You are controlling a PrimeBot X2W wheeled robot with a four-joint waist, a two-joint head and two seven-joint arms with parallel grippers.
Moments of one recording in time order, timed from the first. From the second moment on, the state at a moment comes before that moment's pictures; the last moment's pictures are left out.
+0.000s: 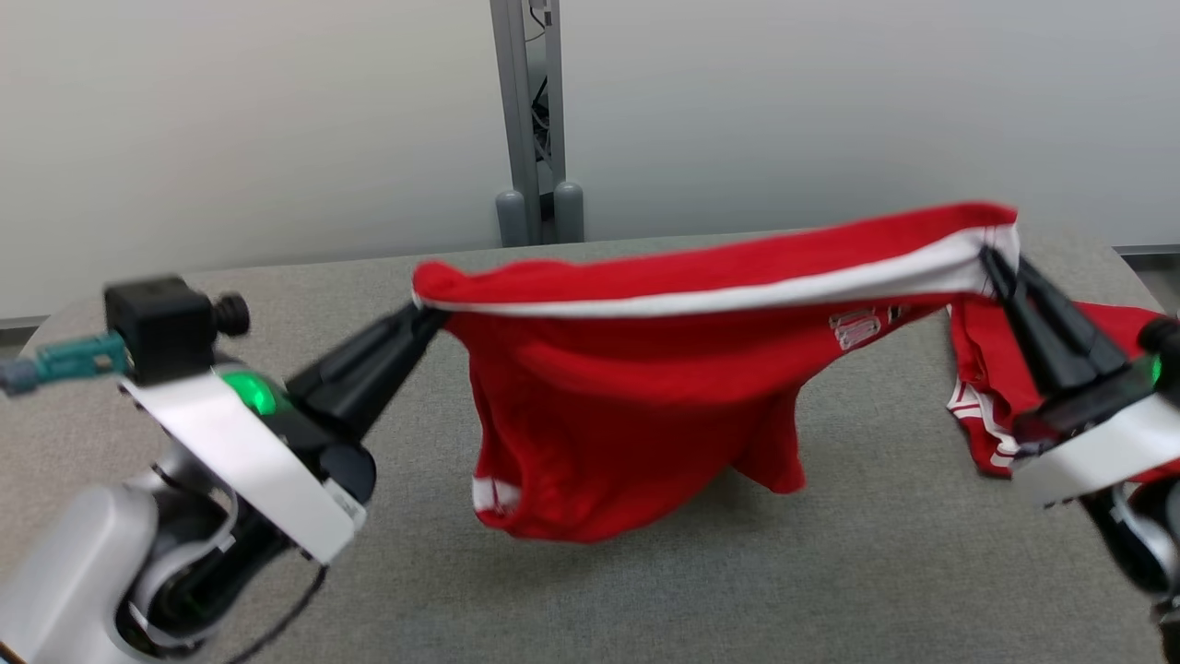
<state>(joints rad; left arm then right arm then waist) -0.33 0.51 -0.42 -0.23 -1.05 -0.11 0.26 -0.31 -0.44 0.26 0.08 0.38 0.13 -0.16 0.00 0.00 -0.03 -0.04</state>
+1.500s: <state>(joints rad) -1.48 0.34 -0.66 0.65 -0.56 -0.13 -0.26 -1.47 -0.18 0.27 0.85 0.16 0.13 -0.26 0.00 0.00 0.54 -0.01</state>
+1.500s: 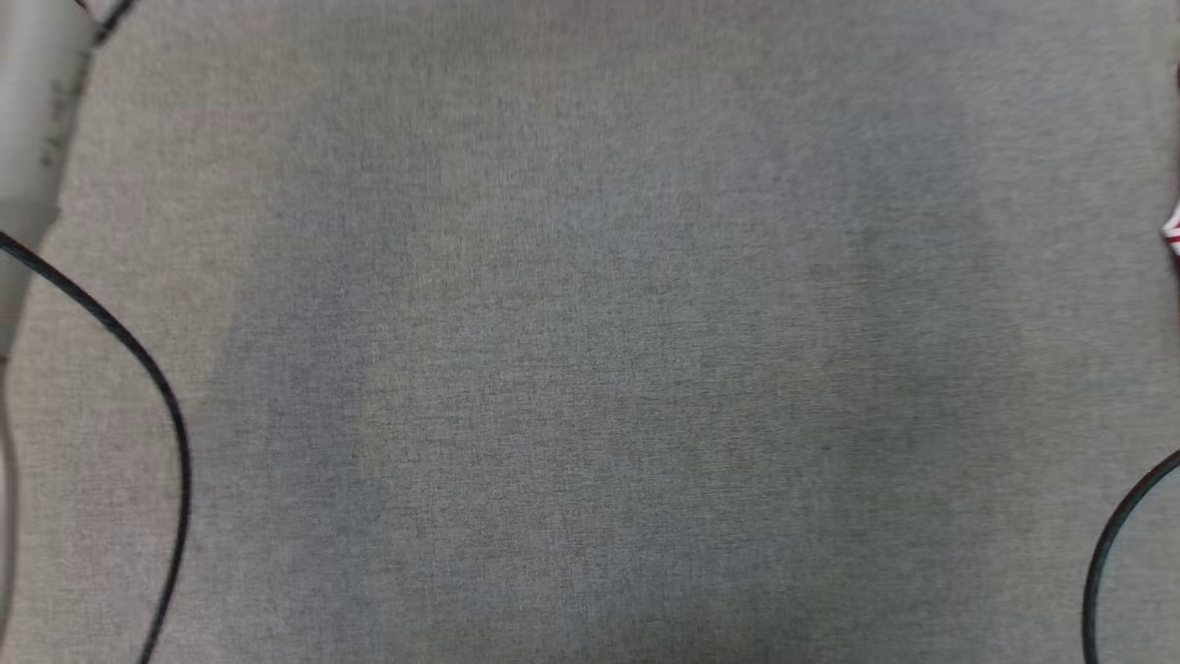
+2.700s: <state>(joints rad) -0.29 0.48 -0.64 0.06 -0.51 -0.10 -0.26 -0.40 -0.41 0.35 0.45 0.44 0.13 -0.26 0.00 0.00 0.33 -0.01</state>
